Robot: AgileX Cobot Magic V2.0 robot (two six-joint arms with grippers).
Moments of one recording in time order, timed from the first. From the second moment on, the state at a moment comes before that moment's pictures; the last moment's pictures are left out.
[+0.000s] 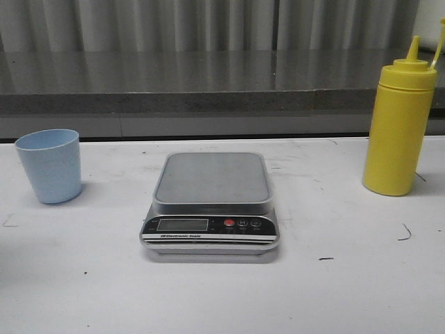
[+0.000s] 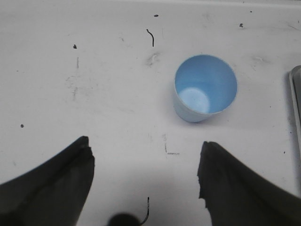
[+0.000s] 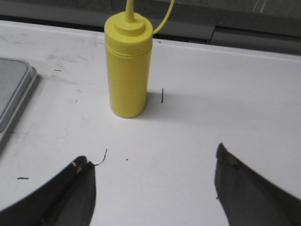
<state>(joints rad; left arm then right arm) -0.06 1.25 -1.03 0.05 0.73 -0.11 0.05 0.62 -0.59 -0.04 0.55 0.01</state>
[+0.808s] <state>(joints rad) -0.11 1.89 -1.41 0.05 0.79 -0.11 0.05 0.62 -0.59 -0.04 0.55 0.01</state>
